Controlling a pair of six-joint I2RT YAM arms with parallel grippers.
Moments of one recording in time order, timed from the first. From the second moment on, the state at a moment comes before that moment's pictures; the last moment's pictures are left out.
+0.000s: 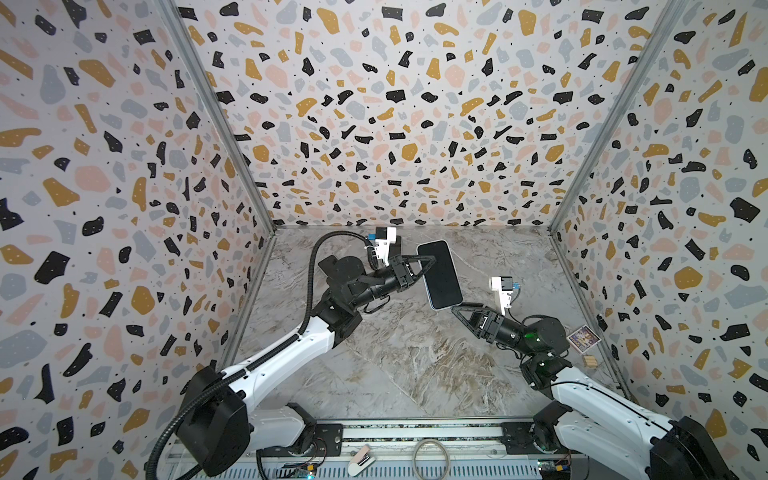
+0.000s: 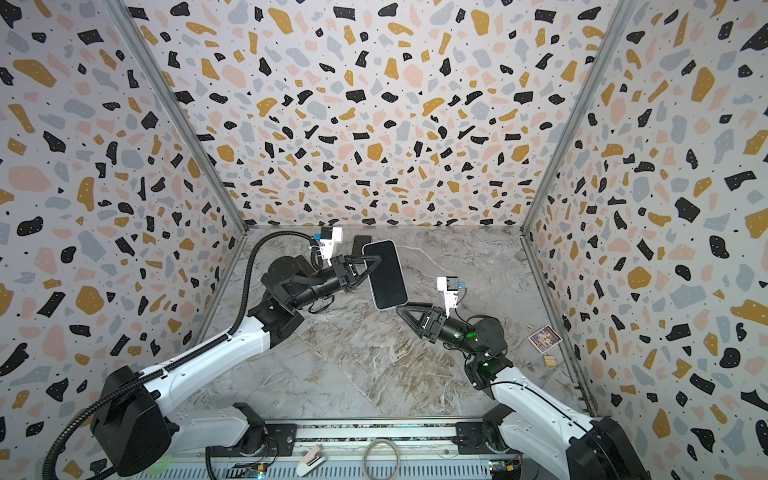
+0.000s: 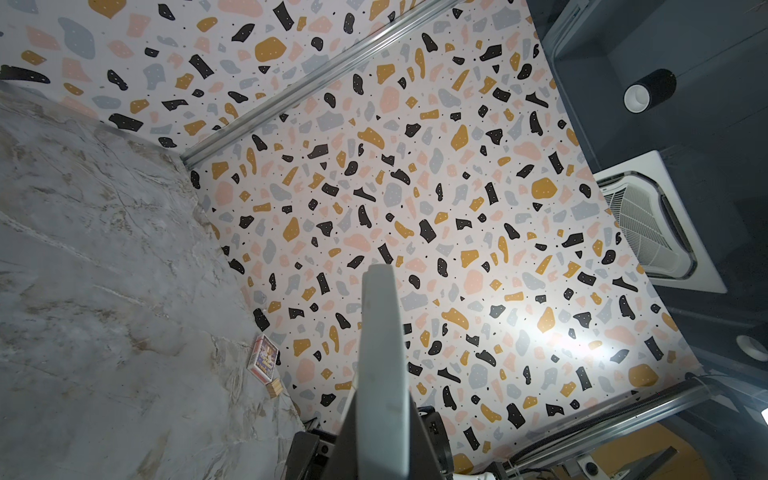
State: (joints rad) left arm -0.64 1.27 0.93 0.52 0.54 -1.20; right arm 0.54 0.93 0.33 0.93 -0.66 1.09
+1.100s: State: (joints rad) left arm -0.68 1.30 0.88 0.57 0.54 -1.19; right arm 0.47 1.01 0.27 1.14 -0.70 1.25
